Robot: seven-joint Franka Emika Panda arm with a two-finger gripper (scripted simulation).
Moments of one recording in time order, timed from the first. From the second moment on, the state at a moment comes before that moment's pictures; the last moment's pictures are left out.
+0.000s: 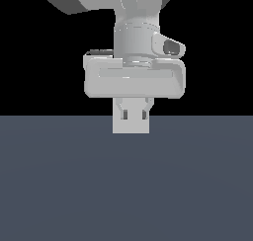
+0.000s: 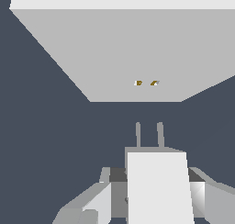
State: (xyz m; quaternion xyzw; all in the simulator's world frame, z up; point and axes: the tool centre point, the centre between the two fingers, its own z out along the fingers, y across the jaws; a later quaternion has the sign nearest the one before) arm -0.023 -0.017 0.100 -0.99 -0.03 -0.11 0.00
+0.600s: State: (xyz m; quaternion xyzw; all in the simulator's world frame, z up) arm 0.014 -0.014 0.100 -0.99 -0.03 -0.11 0.00
